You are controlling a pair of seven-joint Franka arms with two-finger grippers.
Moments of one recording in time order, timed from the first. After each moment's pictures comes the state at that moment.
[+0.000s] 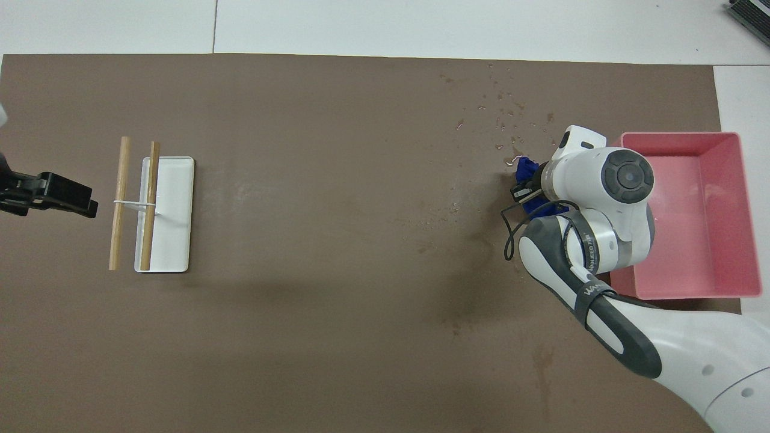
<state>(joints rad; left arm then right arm) 0.05 0.02 -0.08 -1.51 -0.04 1.44 0.06 0.05 0.37 0.10 -2.00 -0.10 2.59 -0.22</state>
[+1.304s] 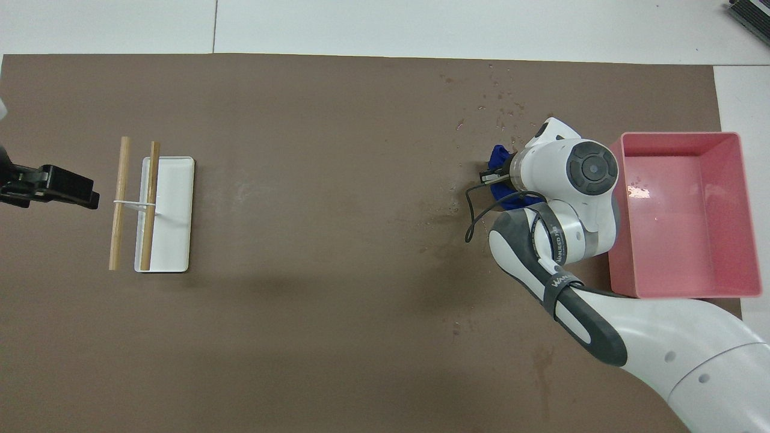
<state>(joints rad) 0.05 0.03 -0.08 -1.54 -0.04 1.50 0.06 0.14 0.44 0.09 -1.91 -0.04 2.61 0.04</state>
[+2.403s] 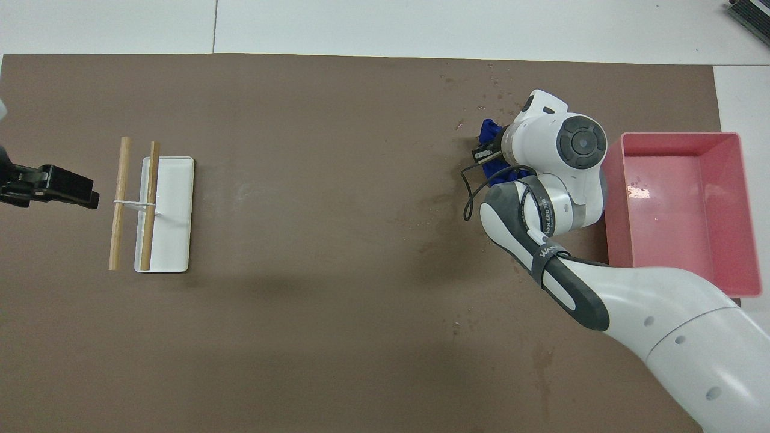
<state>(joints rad) 0.05 0.03 -0.08 -1.54 -0.04 1.50 0.06 0.13 0.58 0.09 -1.71 -0.09 2.62 -0.10</state>
